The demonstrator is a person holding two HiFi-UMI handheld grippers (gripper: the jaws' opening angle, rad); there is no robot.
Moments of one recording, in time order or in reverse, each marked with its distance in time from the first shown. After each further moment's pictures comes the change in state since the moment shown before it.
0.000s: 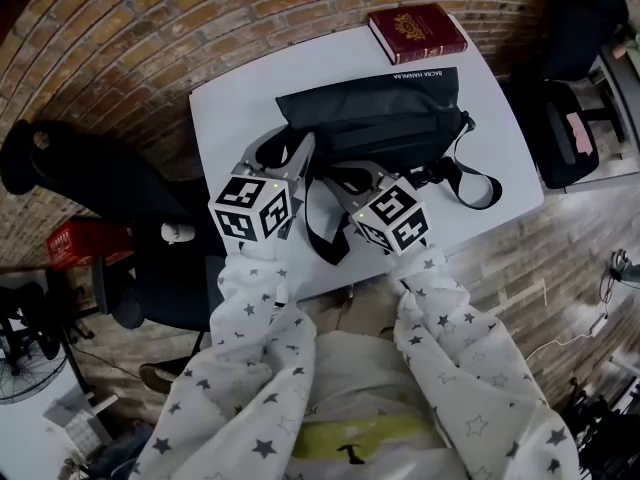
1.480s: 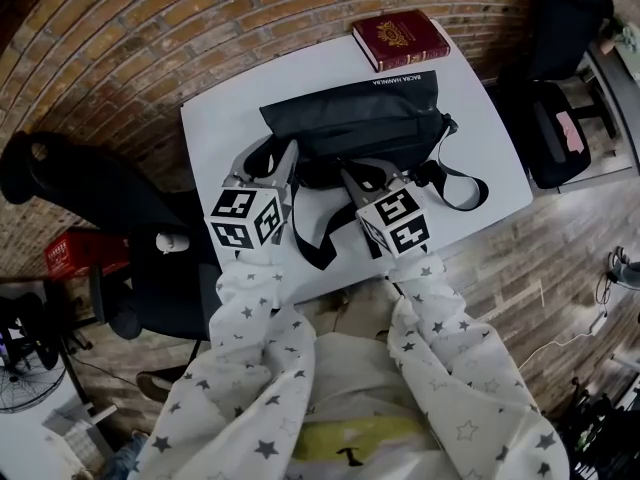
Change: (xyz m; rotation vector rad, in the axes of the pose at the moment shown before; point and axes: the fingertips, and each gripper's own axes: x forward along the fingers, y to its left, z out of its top) left arm -0.003 0.002 0.000 0.034 -0.028 0.075; right arm -0.043 -0.050 -0.005 -0.013 0.037 -0.251
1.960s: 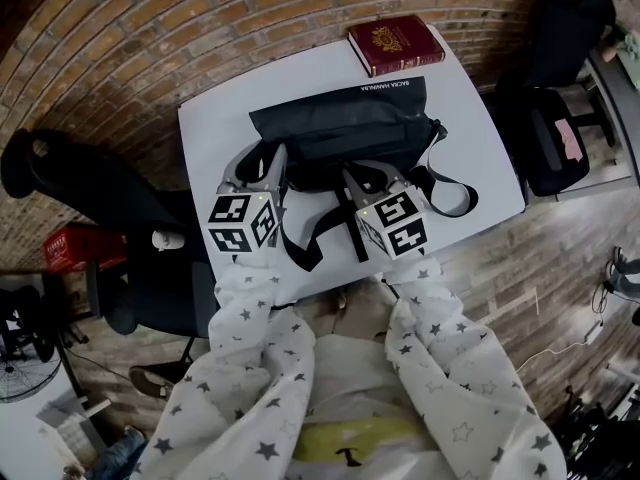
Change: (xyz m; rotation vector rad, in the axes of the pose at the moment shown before) left arm -0.002 -0.001 0.000 -0.005 -0.005 0.113; right arm -0.019 -0.022 -0.004 0.011 -0.001 -0.024
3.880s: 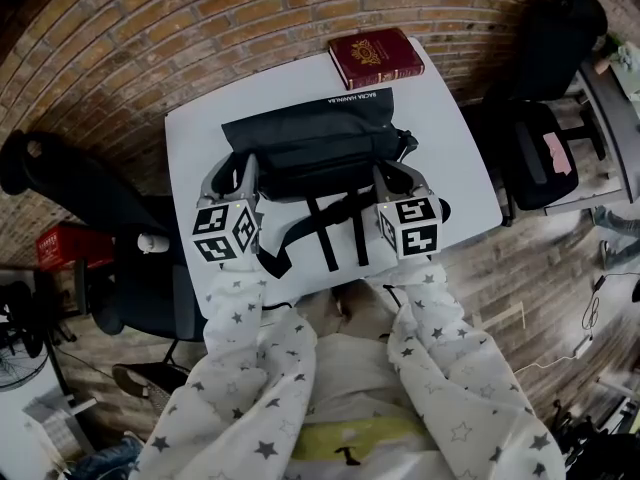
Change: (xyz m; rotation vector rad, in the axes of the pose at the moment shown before) left arm -0.002 0.004 -0.002 -0.017 -0.033 0.175; right arm -0.063 -0.106 -0.019 0.079 0.005 -0.242
